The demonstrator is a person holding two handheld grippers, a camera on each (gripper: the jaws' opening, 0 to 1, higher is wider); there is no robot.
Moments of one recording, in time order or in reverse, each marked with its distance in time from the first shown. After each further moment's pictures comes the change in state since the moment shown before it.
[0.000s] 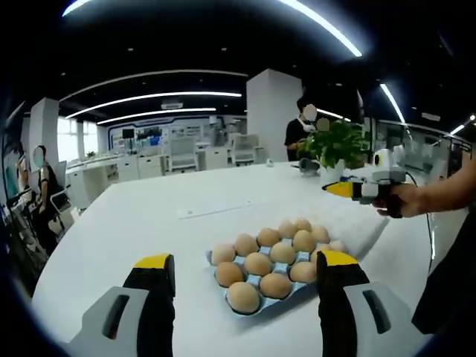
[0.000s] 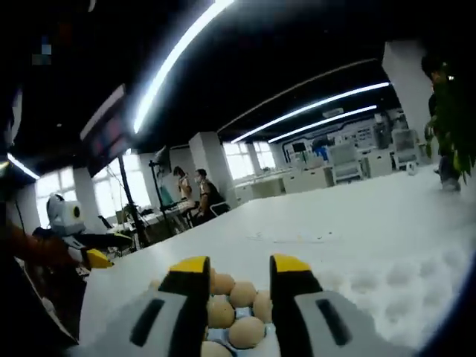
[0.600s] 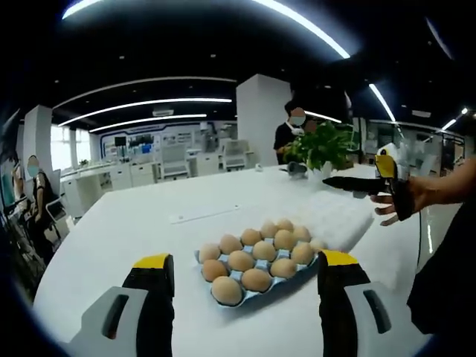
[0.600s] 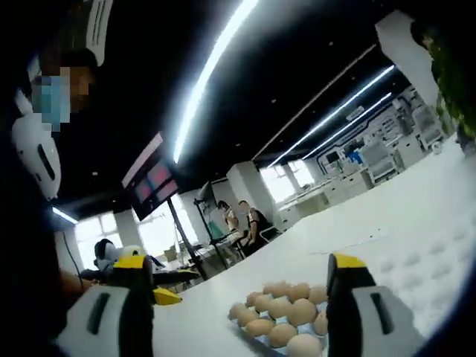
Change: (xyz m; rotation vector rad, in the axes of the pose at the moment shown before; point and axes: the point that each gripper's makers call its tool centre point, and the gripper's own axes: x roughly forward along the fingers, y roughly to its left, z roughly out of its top) left arm -0.026 -0.028 0.001 0.037 -0.027 -0.051; right arm -0.046 0.072 0.028 0.291 -0.155 0.215
